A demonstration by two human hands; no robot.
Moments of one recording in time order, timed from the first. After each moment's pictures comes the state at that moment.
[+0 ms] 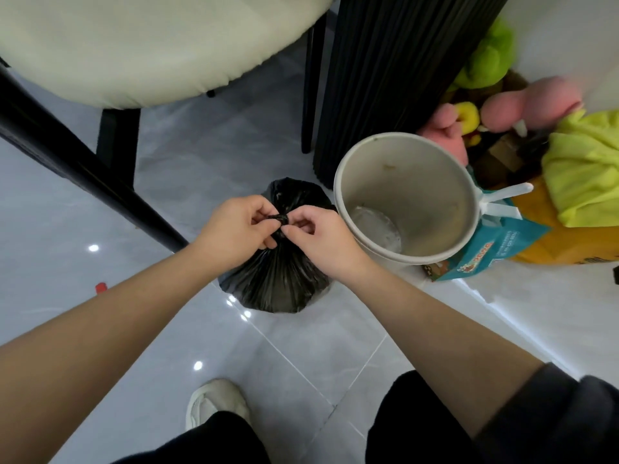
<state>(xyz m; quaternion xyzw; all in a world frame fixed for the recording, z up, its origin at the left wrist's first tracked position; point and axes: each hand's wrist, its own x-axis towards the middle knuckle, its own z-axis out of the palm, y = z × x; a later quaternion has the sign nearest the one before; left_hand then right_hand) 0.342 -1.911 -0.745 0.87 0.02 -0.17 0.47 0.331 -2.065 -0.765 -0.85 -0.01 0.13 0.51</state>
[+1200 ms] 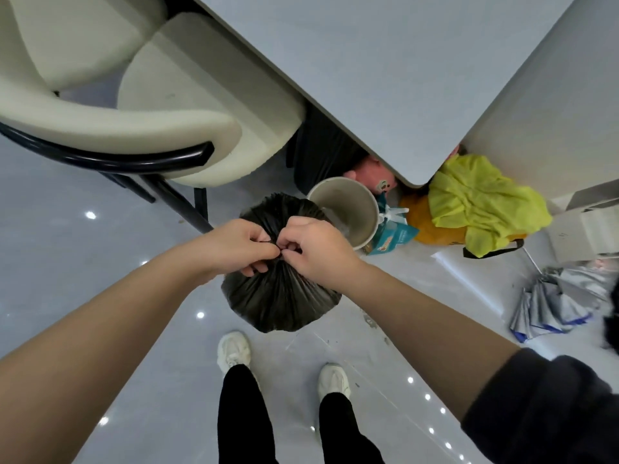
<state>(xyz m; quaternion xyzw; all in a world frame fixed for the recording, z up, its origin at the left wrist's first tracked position) 0.289 -1.899 -0.352 0.78 0.07 -0.43 0.45 0.274 -2.066 -0.379 -0.92 -0.21 0.16 0.30</state>
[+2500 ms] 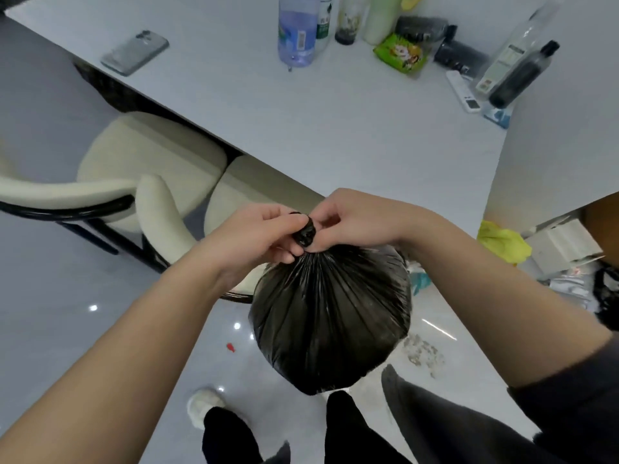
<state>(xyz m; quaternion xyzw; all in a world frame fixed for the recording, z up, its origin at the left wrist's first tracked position) 0.427 -1.709 -0.106 0.64 0.01 -0.37 0.67 0.425 -1.883 -0.080 -0.87 -0.08 0.33 0.37</state>
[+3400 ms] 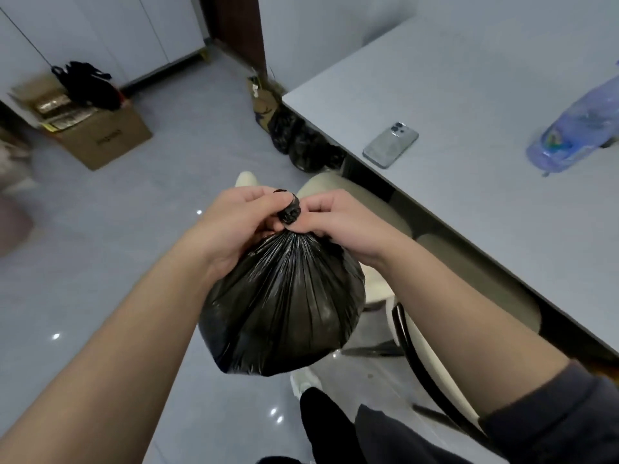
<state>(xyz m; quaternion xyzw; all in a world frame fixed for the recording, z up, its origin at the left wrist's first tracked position) 0.674 -1.240 -0.066 0.67 0.14 -0.17 0.71 0.697 -1.397 -0.090 -0.69 -0.09 0.31 0.64</state>
